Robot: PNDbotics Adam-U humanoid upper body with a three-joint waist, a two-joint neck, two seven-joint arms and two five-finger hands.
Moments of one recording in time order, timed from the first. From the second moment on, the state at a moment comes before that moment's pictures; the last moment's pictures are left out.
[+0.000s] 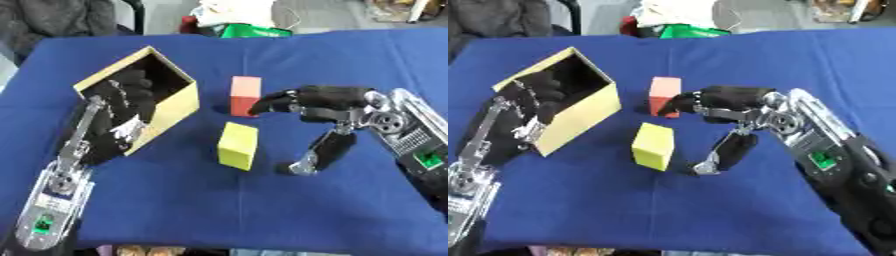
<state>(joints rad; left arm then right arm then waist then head) -0.20 0.22 -0.07 -1.81 -0.11 -0.14 -0.14 -0.74 -0.43 0.52 -1.52 0.55 -0.25 0.67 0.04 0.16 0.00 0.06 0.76</state>
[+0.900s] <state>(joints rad) -0.20 0.22 -0.08 -1.81 -0.11 -0.14 -0.15 -0.80 -0.32 0.47 -1.26 0.73 -0.25 0.48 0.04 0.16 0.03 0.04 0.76</state>
